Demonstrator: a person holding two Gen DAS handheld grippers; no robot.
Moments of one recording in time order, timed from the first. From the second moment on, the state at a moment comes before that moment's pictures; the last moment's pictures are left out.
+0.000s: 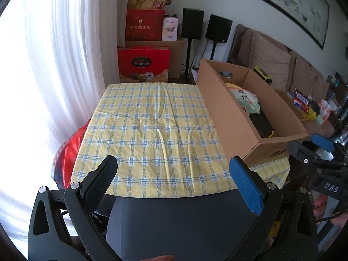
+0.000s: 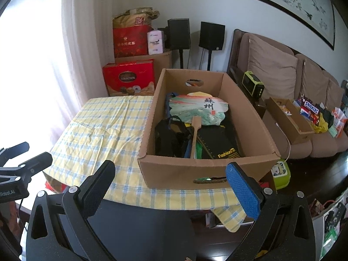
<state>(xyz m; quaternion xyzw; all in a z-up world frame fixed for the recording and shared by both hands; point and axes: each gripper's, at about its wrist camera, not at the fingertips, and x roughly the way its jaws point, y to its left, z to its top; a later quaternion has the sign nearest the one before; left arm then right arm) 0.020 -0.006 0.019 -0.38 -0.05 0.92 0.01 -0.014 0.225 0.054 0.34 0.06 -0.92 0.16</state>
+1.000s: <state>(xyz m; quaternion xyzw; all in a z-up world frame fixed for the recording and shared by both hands) 0.020 -0.005 0.019 -0.38 -0.04 0.92 0.00 -0.016 0.223 0.053 0.34 0.06 -0.92 0.16</state>
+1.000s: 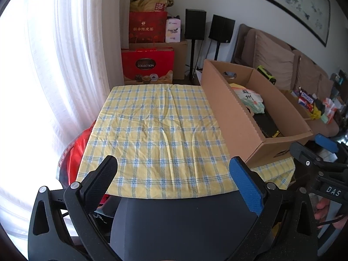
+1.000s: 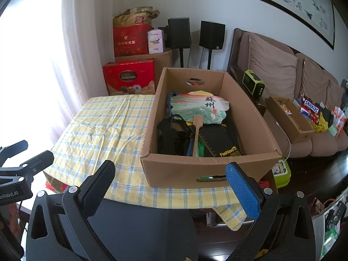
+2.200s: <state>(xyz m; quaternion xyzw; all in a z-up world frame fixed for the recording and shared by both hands) 0.023 0.001 0.023 -0.37 -0.04 0.93 -0.01 -0.013 0.223 0.054 0.34 0.06 -0.92 0.16</state>
